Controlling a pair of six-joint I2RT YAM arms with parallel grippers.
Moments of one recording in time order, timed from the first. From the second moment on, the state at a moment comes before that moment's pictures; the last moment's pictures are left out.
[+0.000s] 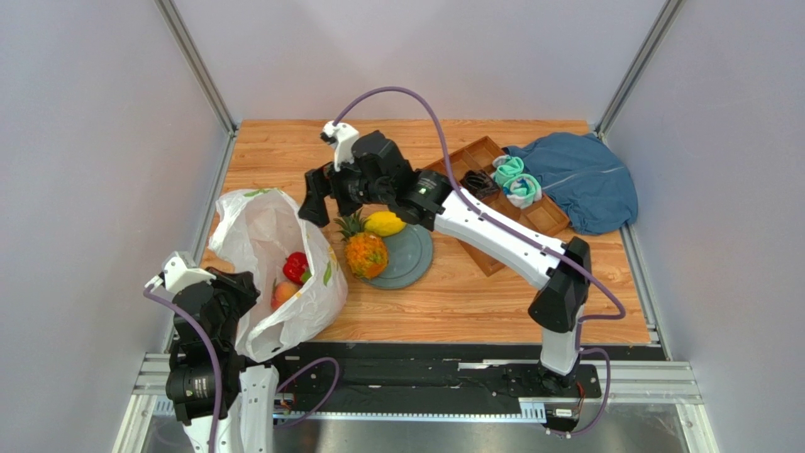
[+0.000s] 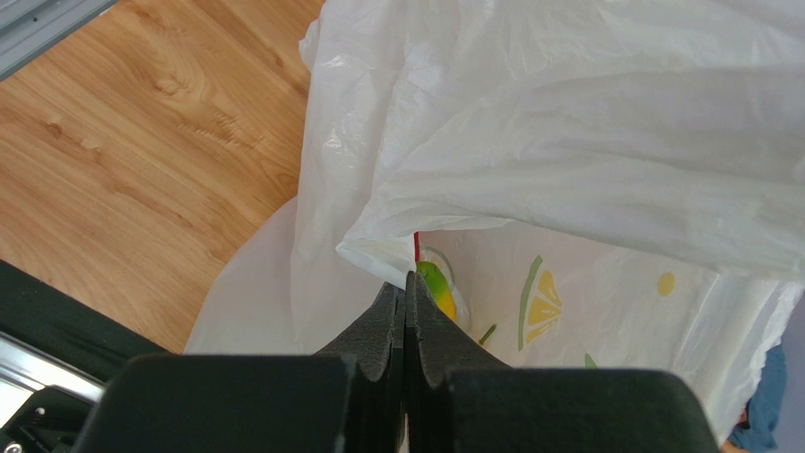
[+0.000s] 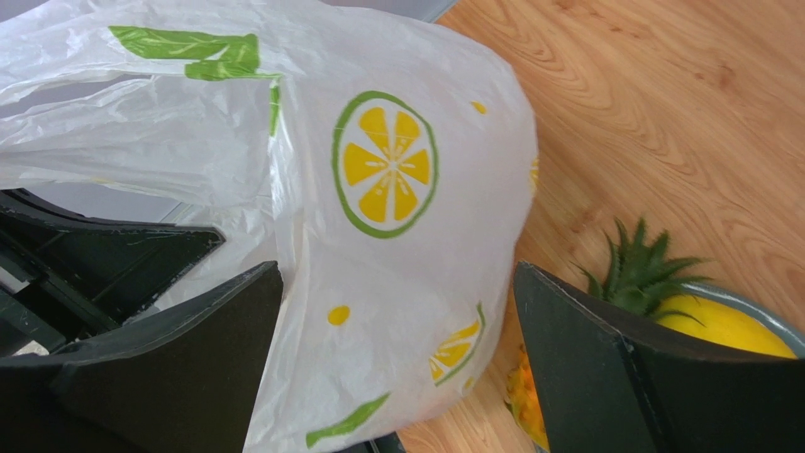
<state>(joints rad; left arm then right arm) 0.18 0.22 0.86 -1.02 -0.07 -0.65 0.99 1.90 1.96 -0.43 -0.19 0.38</state>
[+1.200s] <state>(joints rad) 0.18 0.19 0.86 -1.06 -0.07 -0.59 0.82 2.11 1.86 -0.47 -0.17 0.34</state>
